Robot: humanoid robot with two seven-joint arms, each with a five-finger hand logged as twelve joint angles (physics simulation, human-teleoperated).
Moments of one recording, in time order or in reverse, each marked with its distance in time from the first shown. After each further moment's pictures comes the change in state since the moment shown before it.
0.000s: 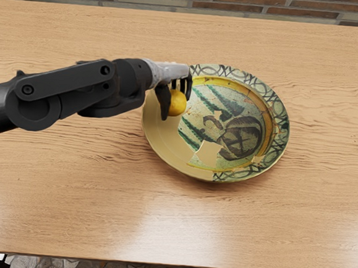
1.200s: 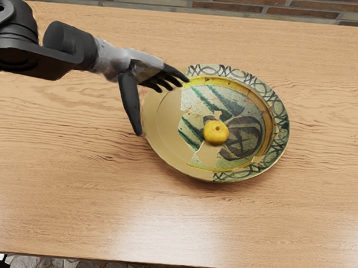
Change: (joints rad) left arm 0.011 0.334 -0.210 -0.090 -0.739 -0.323 0.000; right arm -0.002 0.000 -0.001 0.000 0.000 0.000 0.000
